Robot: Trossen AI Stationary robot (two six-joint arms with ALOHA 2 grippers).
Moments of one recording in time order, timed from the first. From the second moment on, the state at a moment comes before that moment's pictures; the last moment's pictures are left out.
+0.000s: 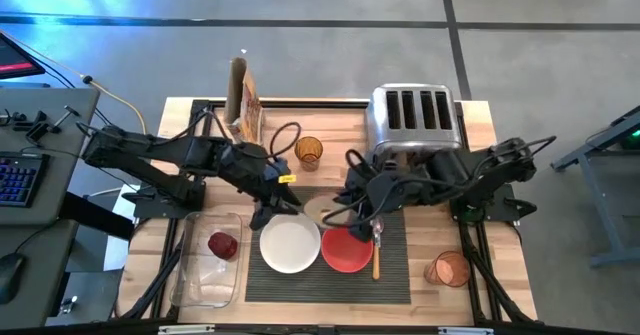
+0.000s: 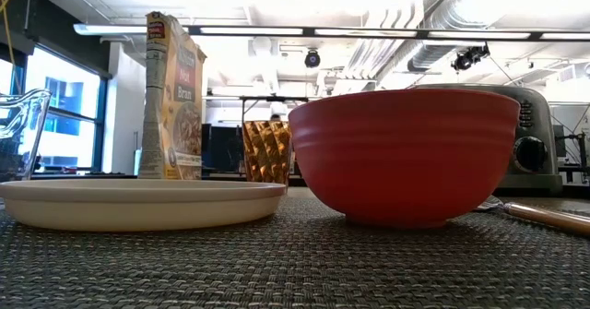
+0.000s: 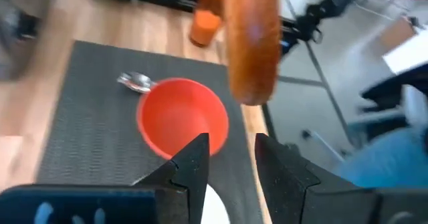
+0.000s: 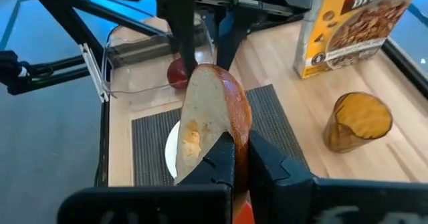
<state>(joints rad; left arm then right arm) -0.17 1.30 1.29 -0.58 0.19 -0.31 0.37 1.69 2.01 -1.03 0.37 0.49</state>
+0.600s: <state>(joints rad) -0.19 1.32 1.30 -0.52 0.25 -0.41 0.38 1.72 2.01 -1.00 0.37 0.57</state>
